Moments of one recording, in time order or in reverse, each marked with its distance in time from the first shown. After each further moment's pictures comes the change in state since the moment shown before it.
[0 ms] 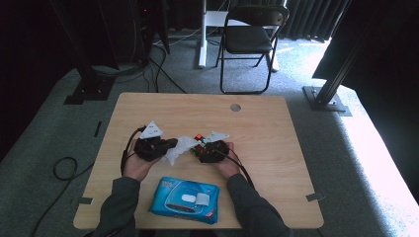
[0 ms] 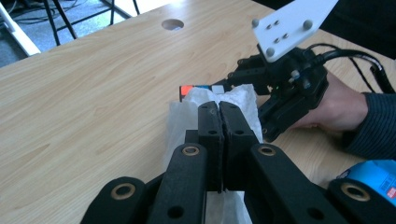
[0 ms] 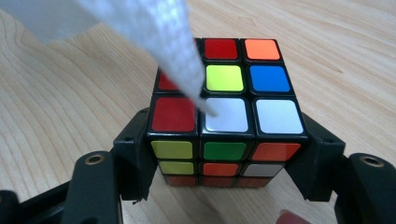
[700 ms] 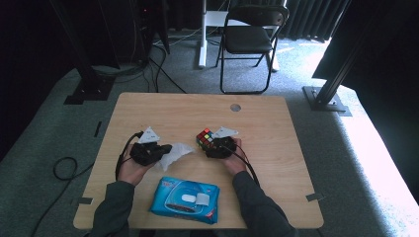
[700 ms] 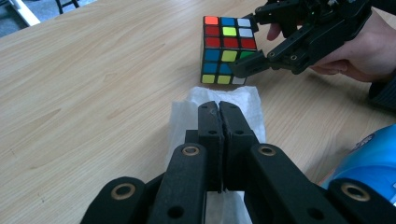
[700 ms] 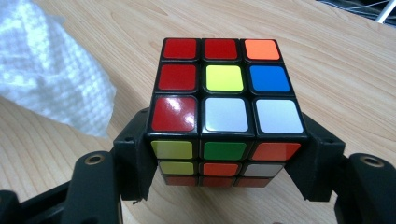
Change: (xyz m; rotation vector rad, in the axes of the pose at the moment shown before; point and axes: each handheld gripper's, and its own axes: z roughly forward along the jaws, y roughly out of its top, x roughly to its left) left arm 0.005 -0.019 -0.001 0.078 0.028 -0.002; right arm -0.019 0.004 -0.020 -0.042 -0.056 0.032
